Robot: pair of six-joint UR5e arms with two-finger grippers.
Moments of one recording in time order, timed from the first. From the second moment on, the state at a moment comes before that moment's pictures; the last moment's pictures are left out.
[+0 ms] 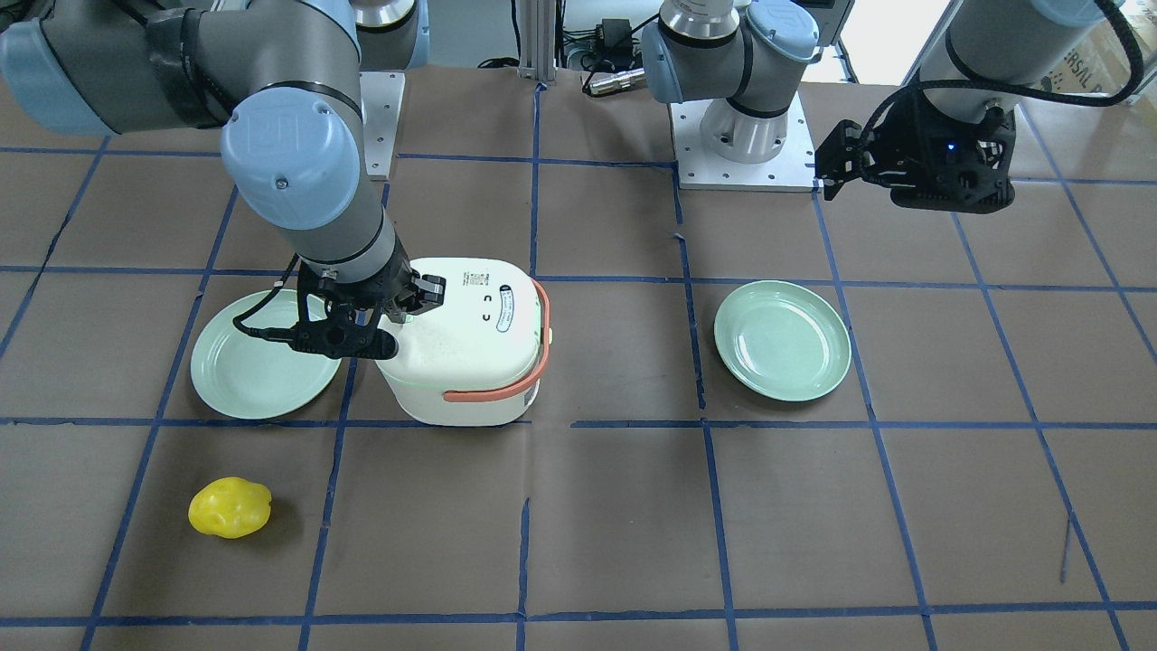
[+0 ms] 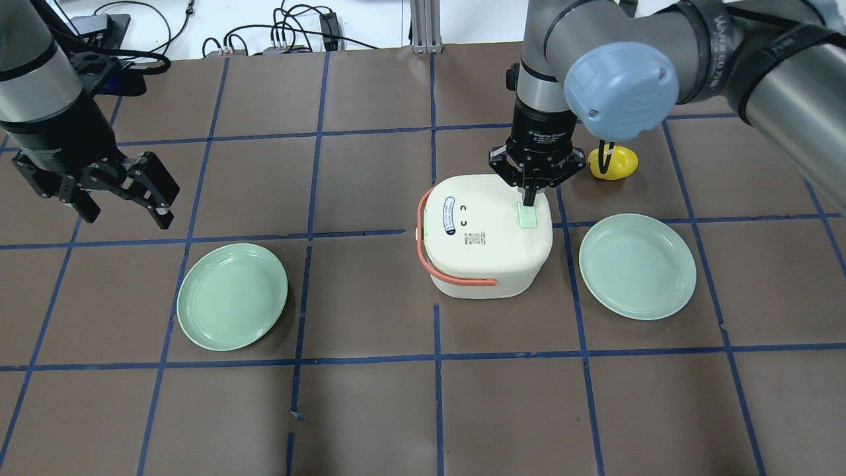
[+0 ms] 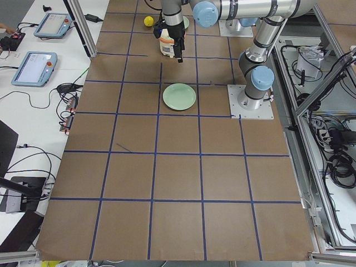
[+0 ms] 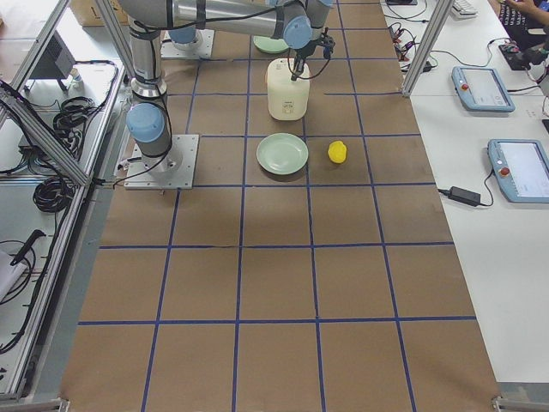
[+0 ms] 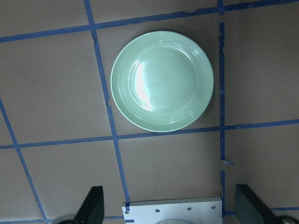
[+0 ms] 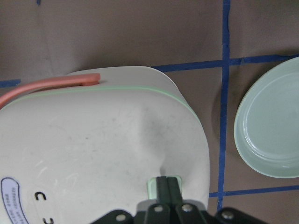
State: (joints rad) left arm -1.38 -1.52 -1.61 -1.78 1.69 0.28; right arm 1.73 -1.31 1.55 -1.60 -1.53 0.24
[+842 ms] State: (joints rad) left arm -1.38 -1.52 -1.61 -1.78 1.69 0.28; right arm 1.74 -1.30 1.55 -1.61 -1.52 0.24
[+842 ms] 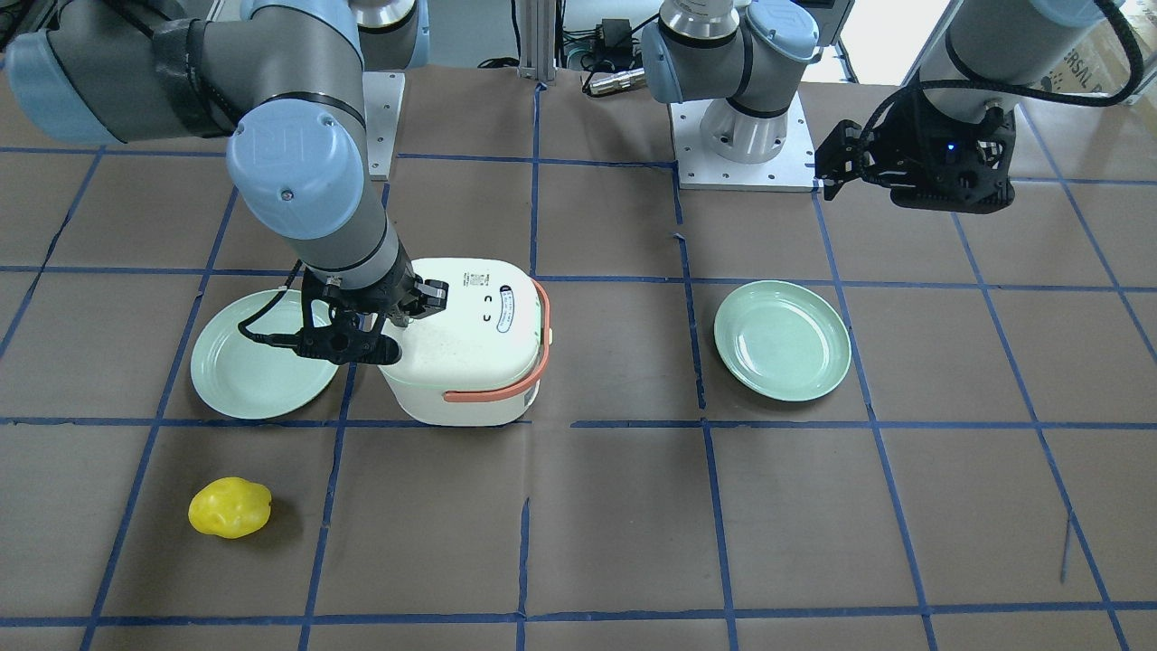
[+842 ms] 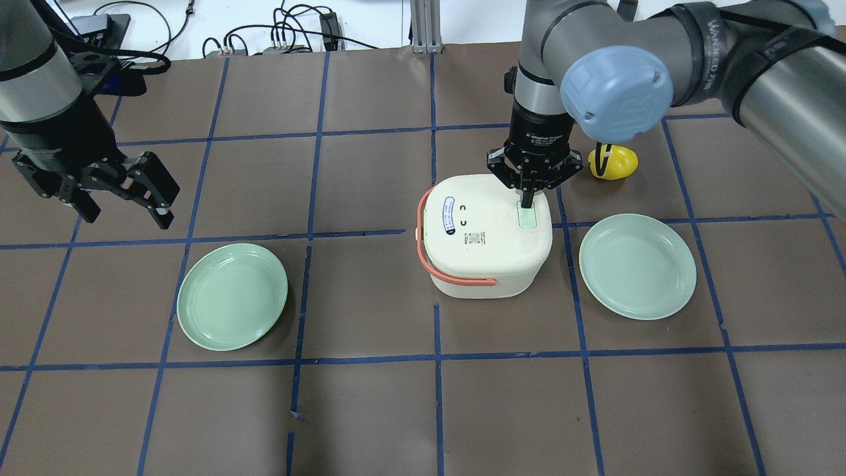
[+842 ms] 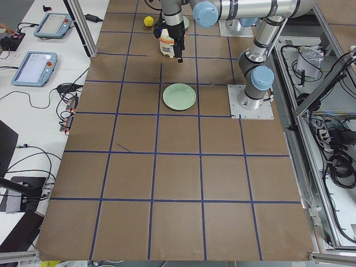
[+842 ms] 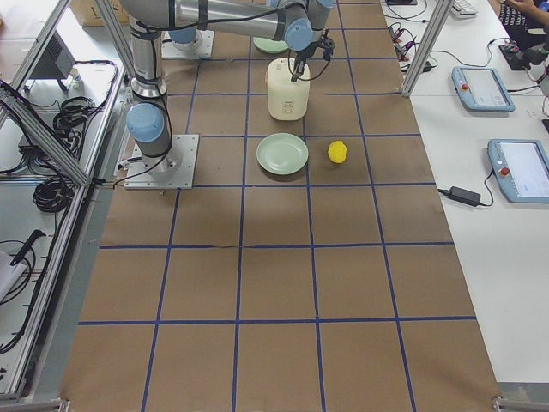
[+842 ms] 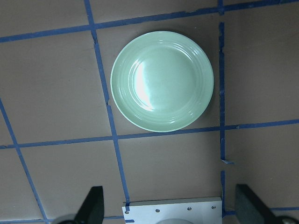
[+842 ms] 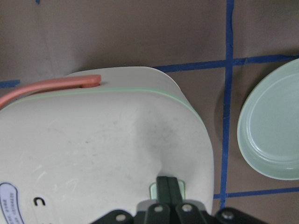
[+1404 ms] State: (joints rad) left arm -1.38 -1.52 -1.61 -1.78 1.69 0.28; right arm 1.74 -1.31 1.56 -1.63 -1.53 0.25
